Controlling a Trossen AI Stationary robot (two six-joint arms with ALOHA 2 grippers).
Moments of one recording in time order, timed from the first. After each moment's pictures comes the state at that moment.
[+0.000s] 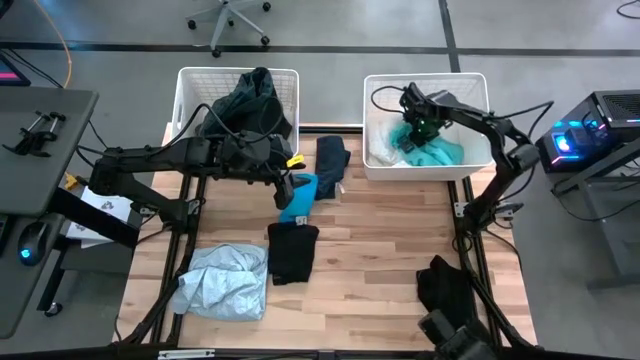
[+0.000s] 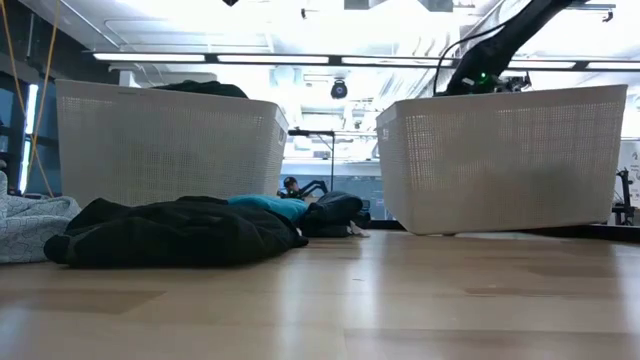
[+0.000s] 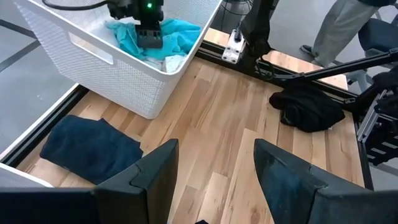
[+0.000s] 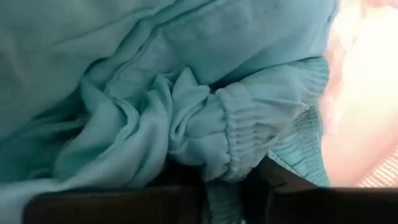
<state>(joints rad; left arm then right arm) 0.01 1.37 1.50 -0.70 -0.19 -0.30 -0.99 1.71 1.20 -1.04 0.23 0.04</state>
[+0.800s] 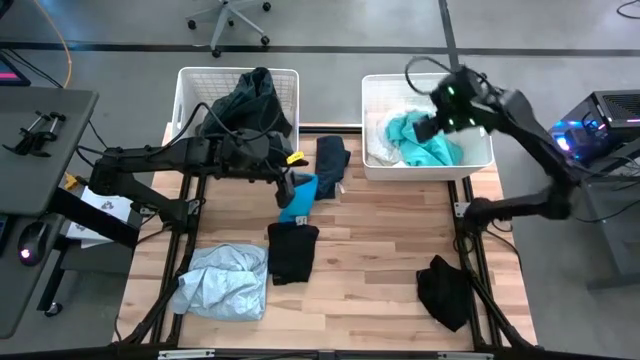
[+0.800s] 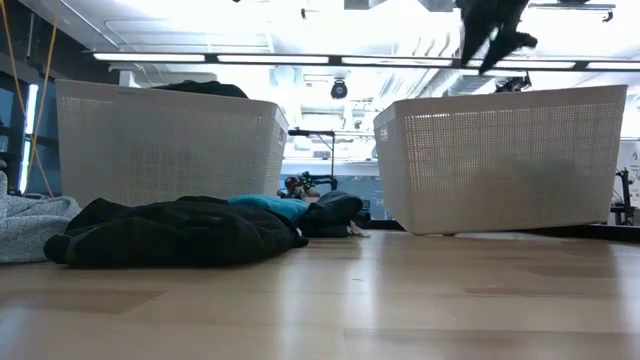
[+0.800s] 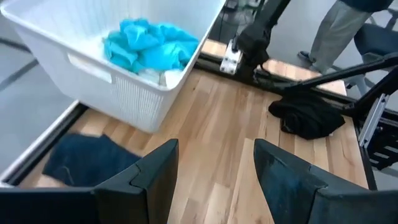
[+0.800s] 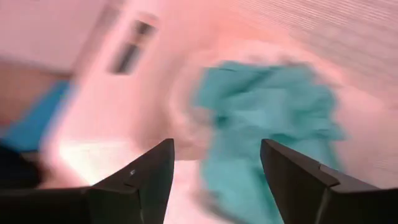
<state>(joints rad) 0.02 1.37 1.50 -0.64 -0.20 -0.24 -0.72 1.22 1.54 -1.27 0.08 0.29</state>
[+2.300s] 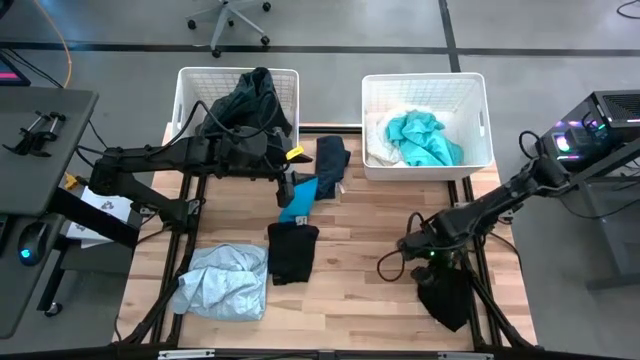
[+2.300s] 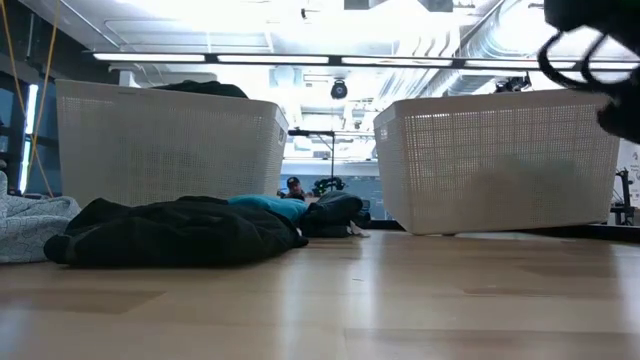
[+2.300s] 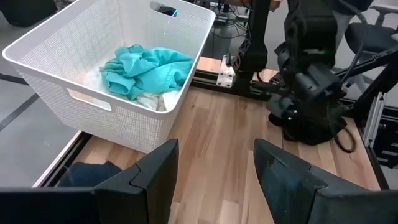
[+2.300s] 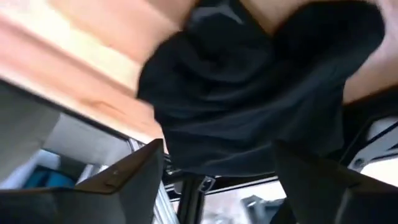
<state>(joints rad) 0.02 1.37 1.50 -0.58 -0.18 -0.13 0.43 1.31 0.73 -0.96 -0.61 1.30</state>
